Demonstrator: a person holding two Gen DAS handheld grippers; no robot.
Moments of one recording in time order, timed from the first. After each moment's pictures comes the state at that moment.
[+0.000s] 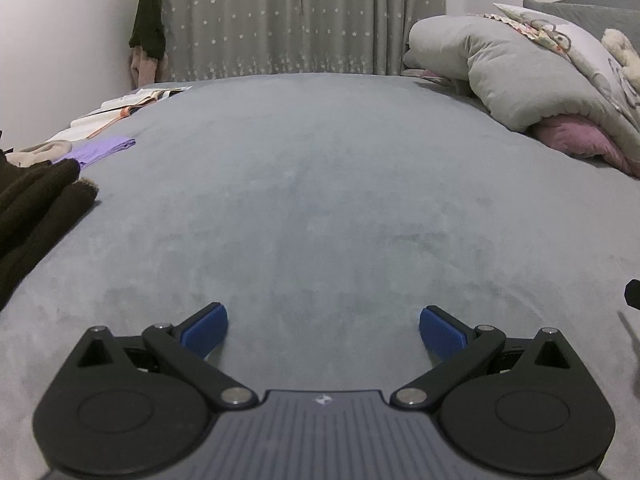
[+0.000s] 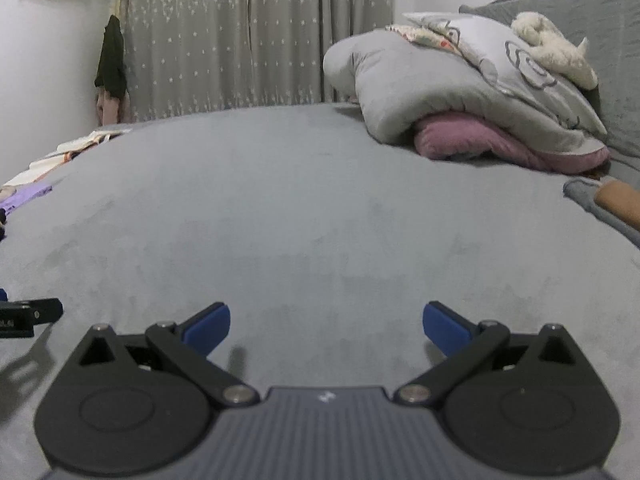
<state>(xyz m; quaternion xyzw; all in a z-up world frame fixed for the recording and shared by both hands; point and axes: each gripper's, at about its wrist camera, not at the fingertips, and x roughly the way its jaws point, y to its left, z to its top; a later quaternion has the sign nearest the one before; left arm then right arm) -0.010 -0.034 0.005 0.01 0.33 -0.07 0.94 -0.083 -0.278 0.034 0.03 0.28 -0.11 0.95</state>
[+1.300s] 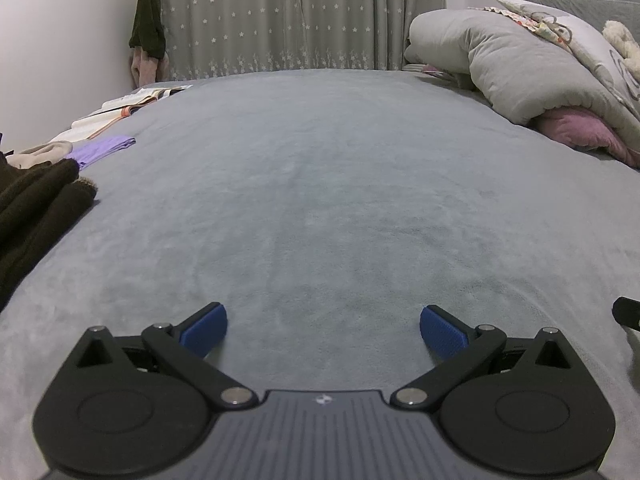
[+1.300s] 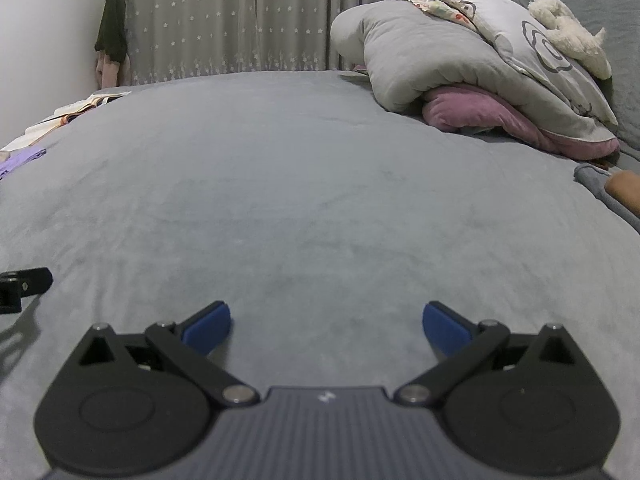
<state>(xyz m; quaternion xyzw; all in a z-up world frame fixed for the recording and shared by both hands) -0.007 -0.035 0.002 0.02 0.33 -0.06 0.94 -0.074 -0.269 0.023 0.00 0.32 -0.11 0.94</state>
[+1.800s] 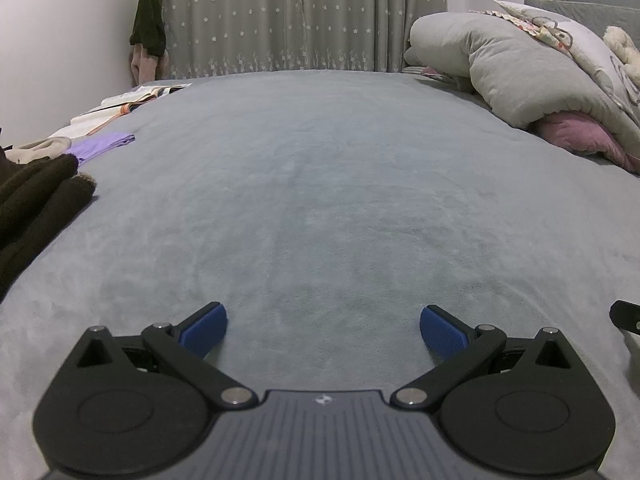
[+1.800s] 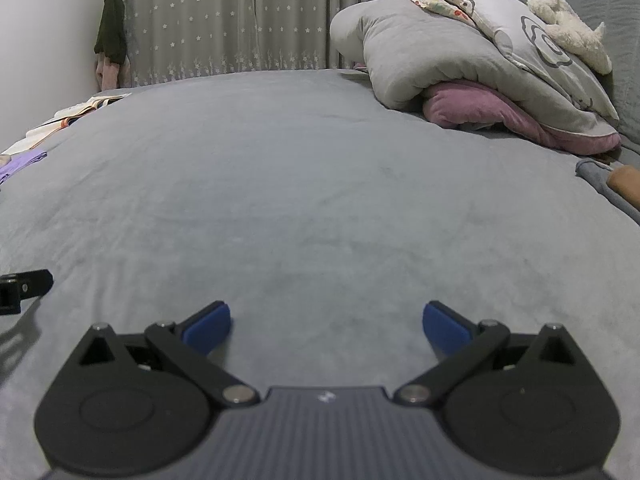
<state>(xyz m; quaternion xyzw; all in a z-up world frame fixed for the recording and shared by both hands) -0.008 -0.033 0.000 0.01 0.33 -0.07 0.94 -0.073 -0.274 0.022 0.01 0.33 -0.10 0.94</state>
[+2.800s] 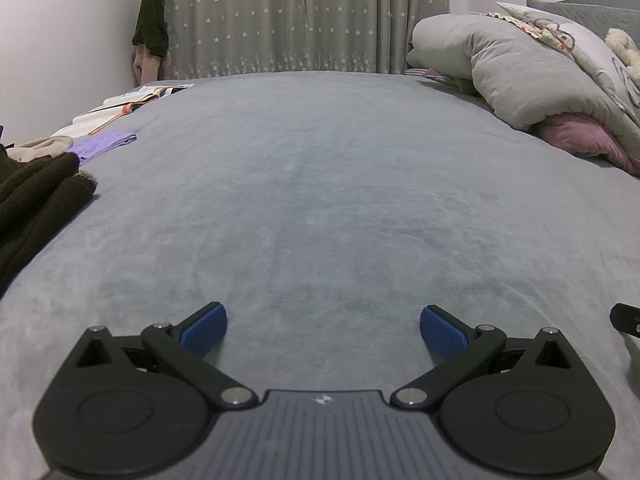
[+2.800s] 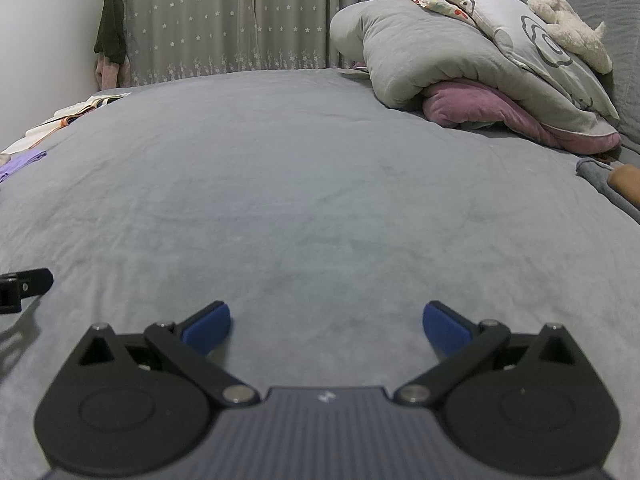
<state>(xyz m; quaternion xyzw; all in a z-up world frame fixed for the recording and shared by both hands) -0.009 -0.034 -0.001 0.01 0.33 -0.06 0.94 -0.065 -0.280 0.023 0.01 0.33 -0.10 0.94</state>
